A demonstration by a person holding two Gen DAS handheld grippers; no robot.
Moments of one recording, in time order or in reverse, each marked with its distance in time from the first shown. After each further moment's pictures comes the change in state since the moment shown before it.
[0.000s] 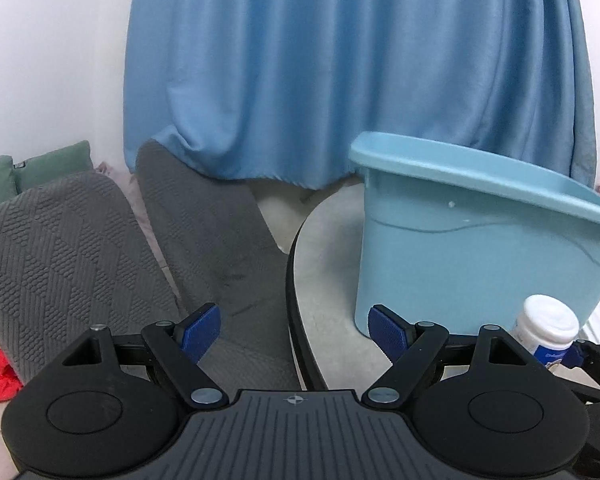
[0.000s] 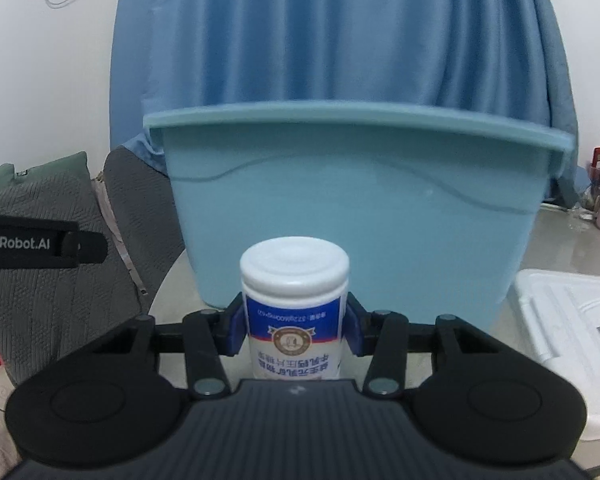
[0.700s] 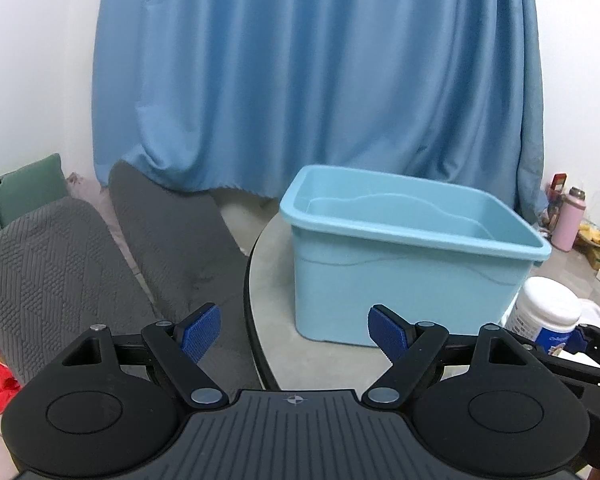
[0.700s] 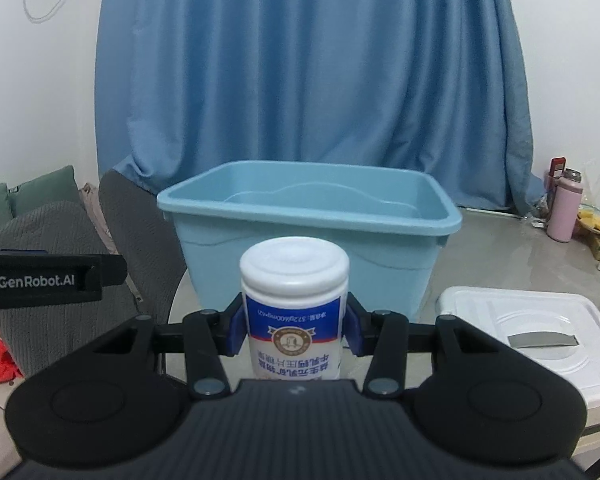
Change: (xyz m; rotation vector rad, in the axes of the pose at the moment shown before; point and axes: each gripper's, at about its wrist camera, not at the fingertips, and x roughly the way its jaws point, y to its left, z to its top) left arm -0.096 -0.017 0.038 0.038 0.008 -0.113; right arm -0.092 -0.002 0.055 0.035 0.019 -0.074
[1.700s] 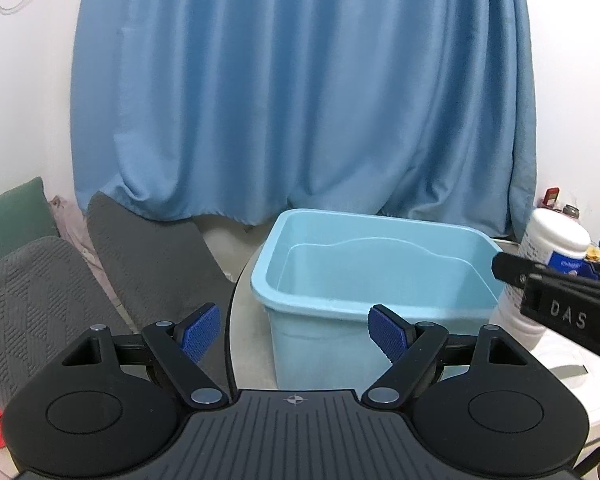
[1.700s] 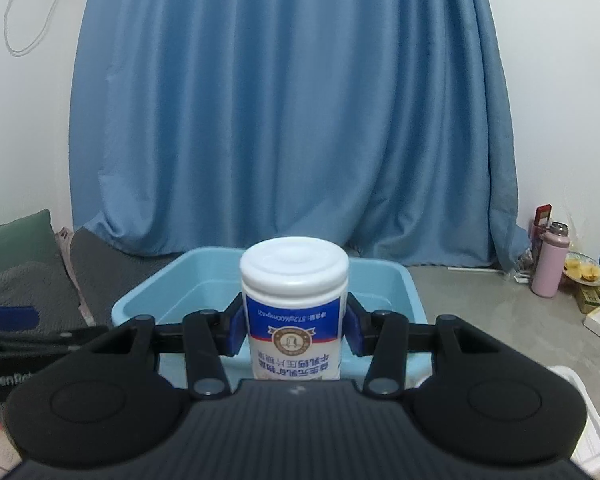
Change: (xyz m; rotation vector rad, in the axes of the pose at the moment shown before) left arm 0.030 -0.018 0.067 0.030 -0.022 -0.033; right arm 0.035 -0.022 0.088 0.001 -0.118 -0.056
